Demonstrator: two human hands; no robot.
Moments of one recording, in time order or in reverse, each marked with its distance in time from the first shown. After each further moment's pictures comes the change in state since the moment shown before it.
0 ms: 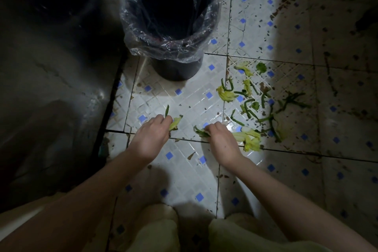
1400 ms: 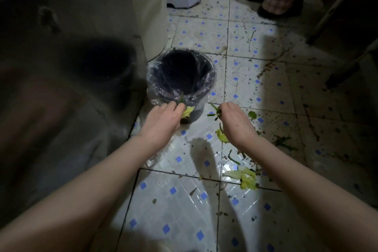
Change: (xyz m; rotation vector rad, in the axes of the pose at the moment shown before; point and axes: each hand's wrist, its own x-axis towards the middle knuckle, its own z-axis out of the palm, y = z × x) left_hand 0.030 0.031 -0.131 0.285 0.355 0.158; right_hand 0.047 -0.033 -0.170 -0.224 0.325 -0.102
